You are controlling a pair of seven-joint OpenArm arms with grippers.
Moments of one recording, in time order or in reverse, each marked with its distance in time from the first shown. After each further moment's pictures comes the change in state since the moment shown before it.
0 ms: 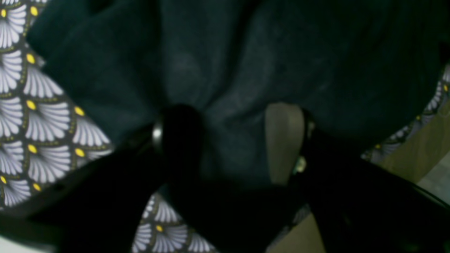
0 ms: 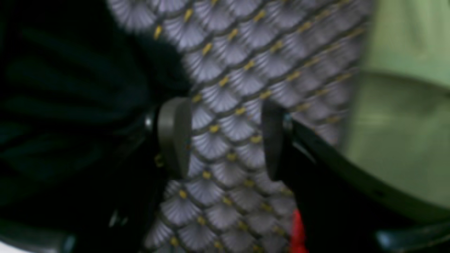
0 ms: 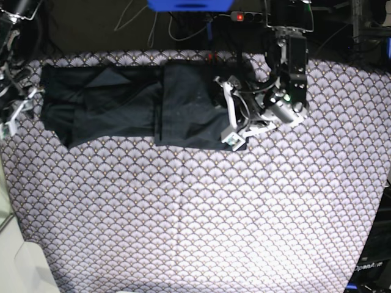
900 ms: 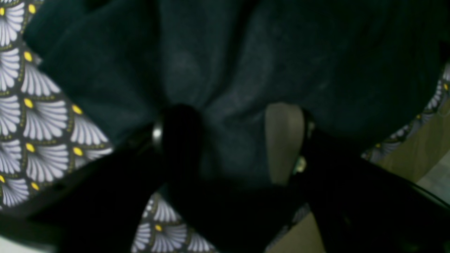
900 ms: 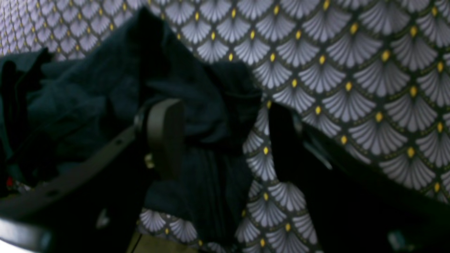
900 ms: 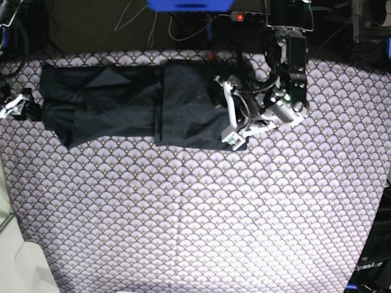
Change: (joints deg) left arm 0.2 0.0 0.0 0.0 0.0 0.0 0.0; right arm 0.2 9.3 -0.6 -14.3 49.2 -0.2 -18.4
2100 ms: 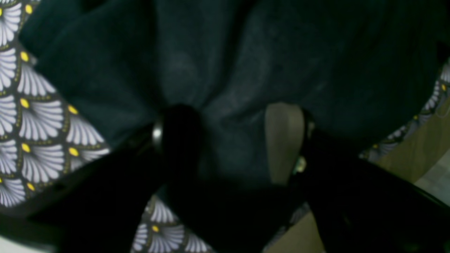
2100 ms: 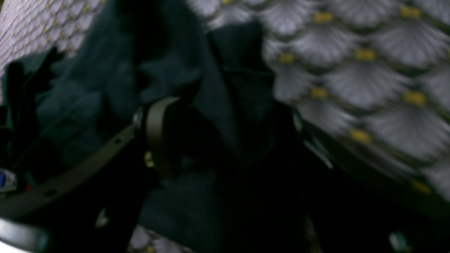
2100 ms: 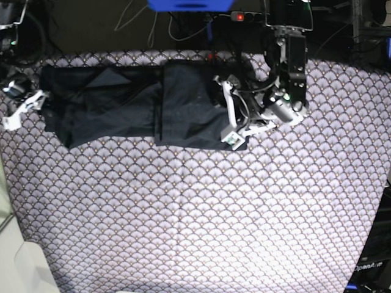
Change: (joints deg) left arm 0.2 0.4 -0.1 0.0 0.0 0.0 0.0; right arm -0.4 -0.4 -13.7 -9.5 2.6 0.0 12.0
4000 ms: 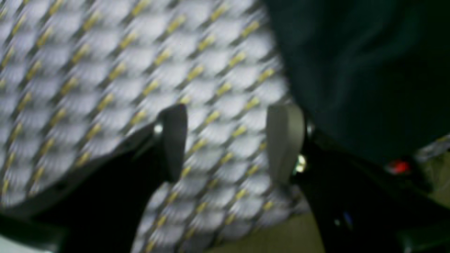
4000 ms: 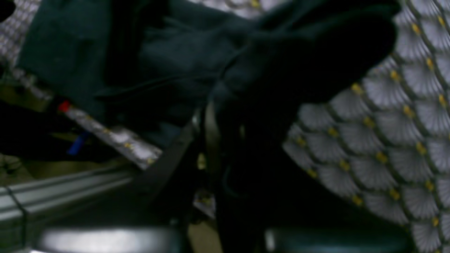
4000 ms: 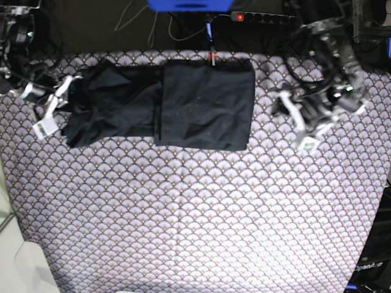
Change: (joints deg) left arm 2.8 -6.0 -22.9 7.1 -9.3 0.0 3.7; right arm -4.3 -7.5 0.0 34.8 -2.5 -0.6 -20.6
